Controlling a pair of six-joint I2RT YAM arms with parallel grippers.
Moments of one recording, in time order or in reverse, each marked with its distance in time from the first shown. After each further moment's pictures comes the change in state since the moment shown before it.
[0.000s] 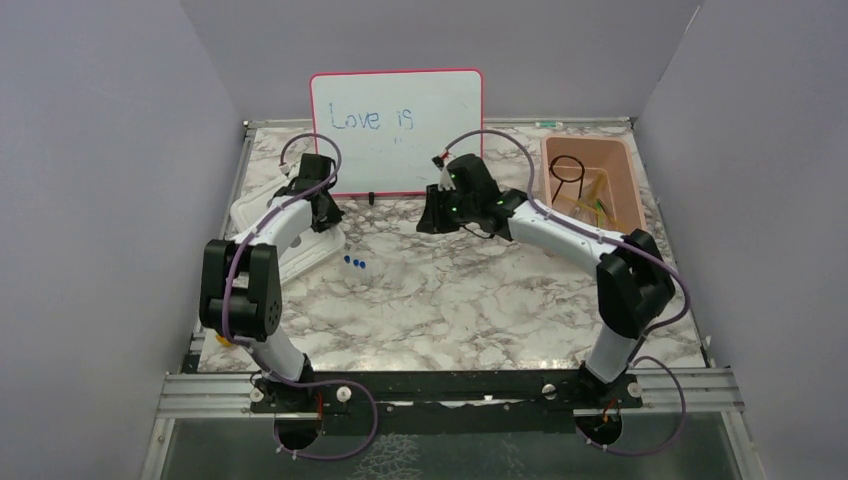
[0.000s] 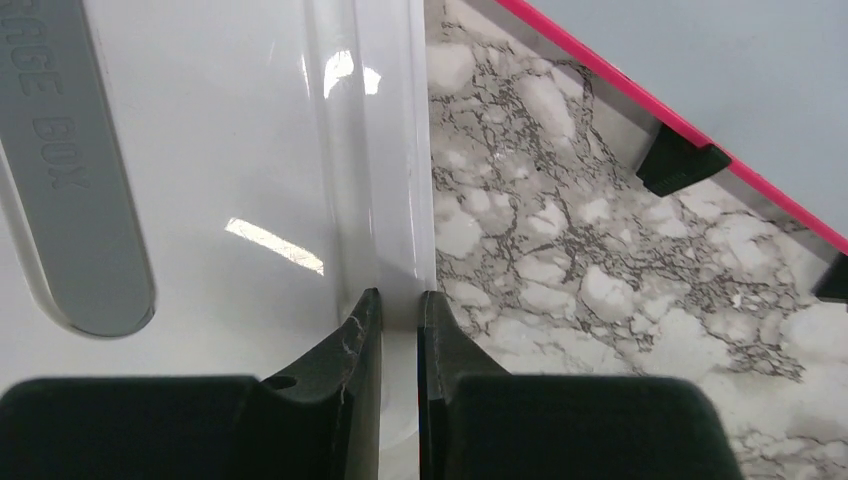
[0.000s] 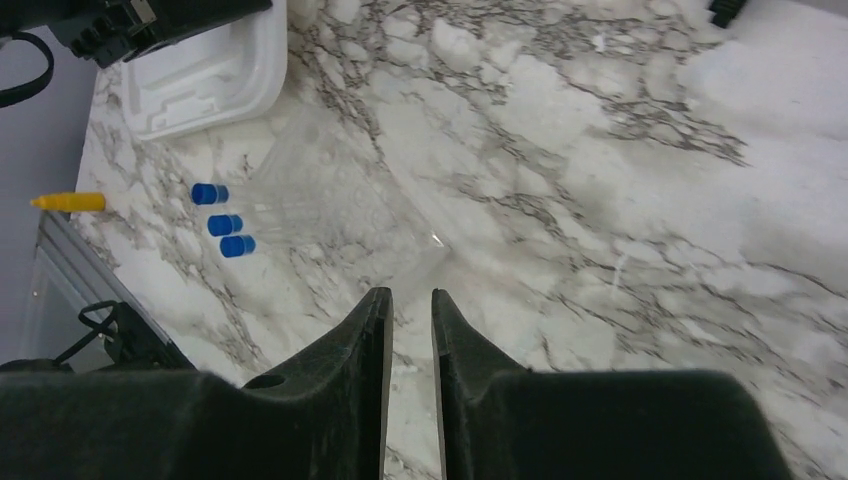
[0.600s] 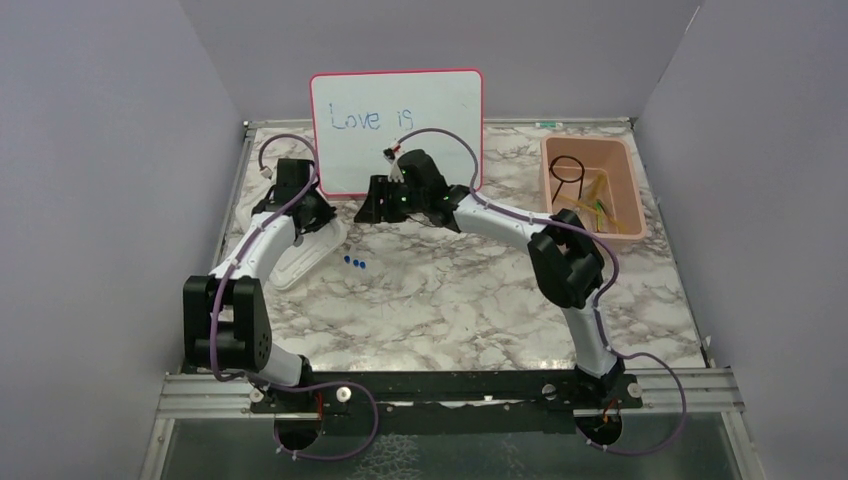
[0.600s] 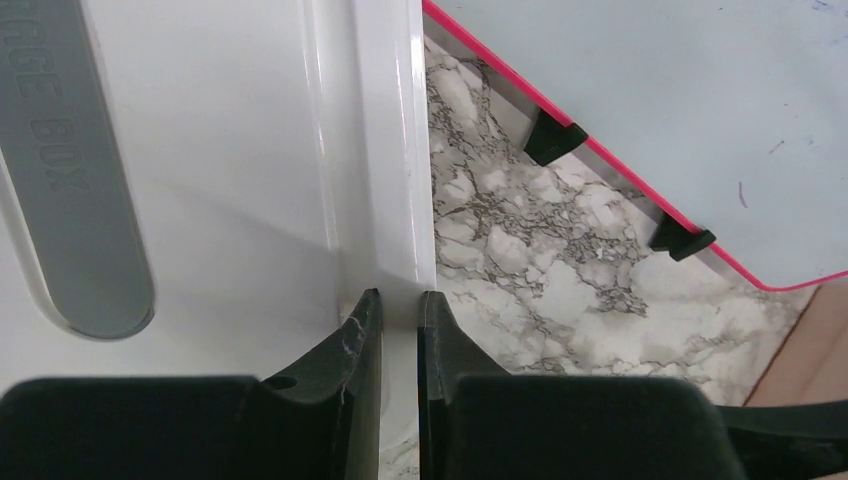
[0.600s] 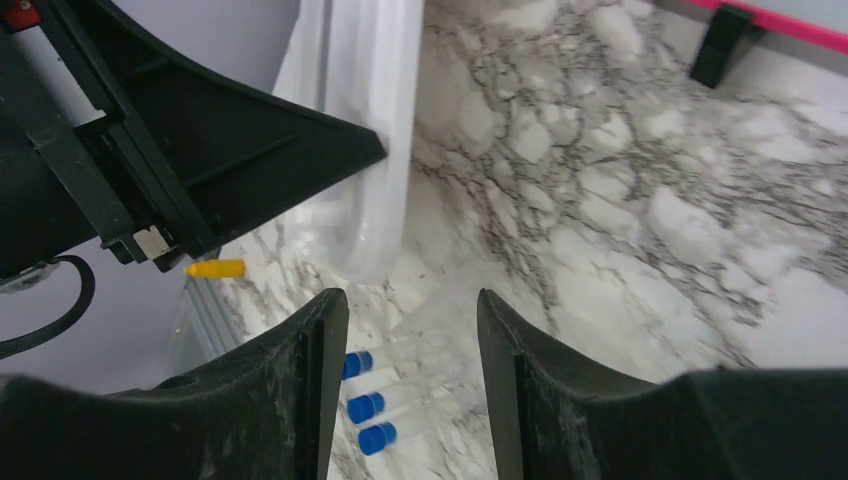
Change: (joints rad) left arm 0.062 -0.223 -0.125 0.068 0.154 -0.095; right arm 0.105 0.394 0.344 0.219 -0.117 0.192
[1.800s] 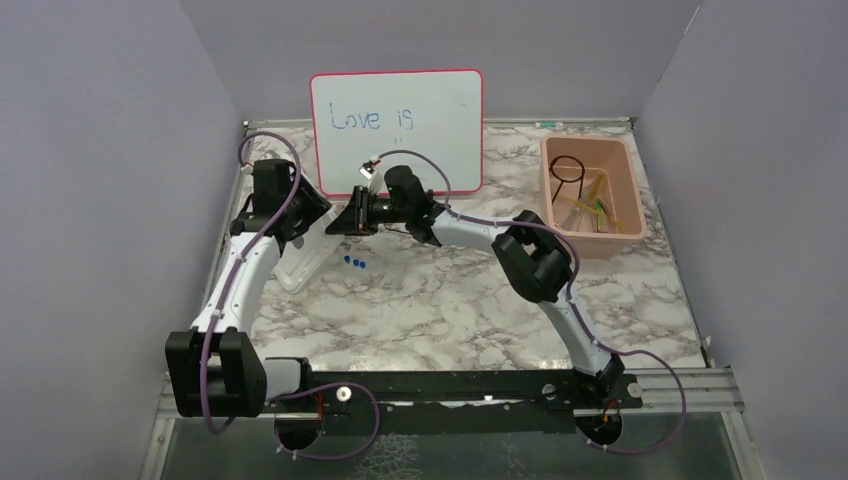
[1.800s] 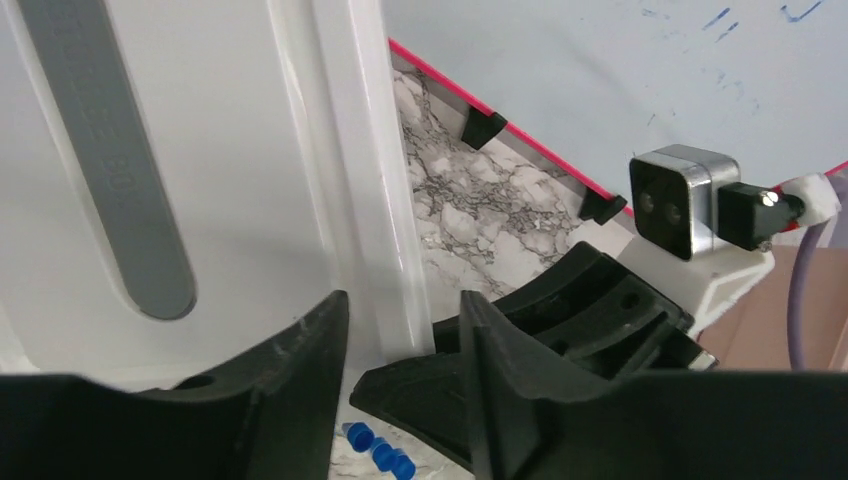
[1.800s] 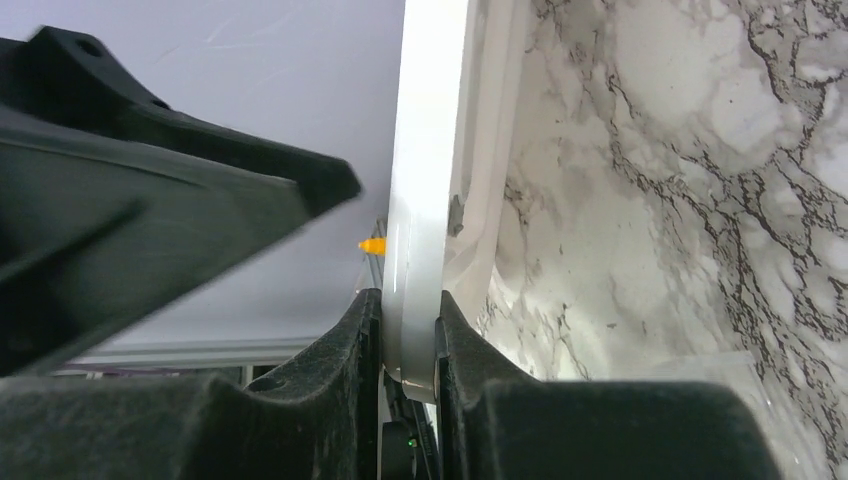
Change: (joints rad) left arm 0.048 -0.212 -0.037 -0.040 0.090 0.024; right arm 0.055 0.239 0.098 0.433 -0.294 0.385
